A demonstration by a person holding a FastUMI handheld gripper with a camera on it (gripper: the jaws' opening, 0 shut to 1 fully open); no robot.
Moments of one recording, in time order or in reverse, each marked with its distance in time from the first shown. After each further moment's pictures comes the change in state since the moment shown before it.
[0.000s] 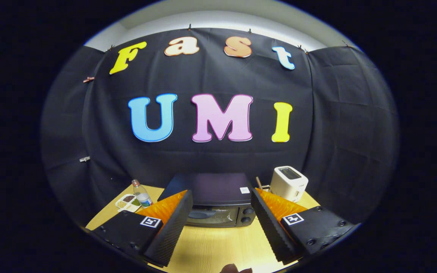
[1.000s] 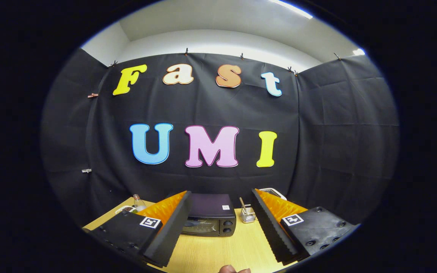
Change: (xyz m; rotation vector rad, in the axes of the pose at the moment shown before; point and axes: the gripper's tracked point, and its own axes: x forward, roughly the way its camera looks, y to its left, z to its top) arm -0.070 -0.043 0.070 -0.014 -0.144 -0.014
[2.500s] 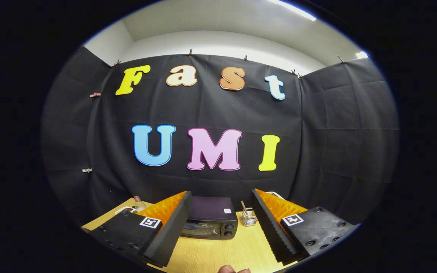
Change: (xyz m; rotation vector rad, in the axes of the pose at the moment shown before) arm 0.008 0.013 0.007 -0.025 -0.008 0.010
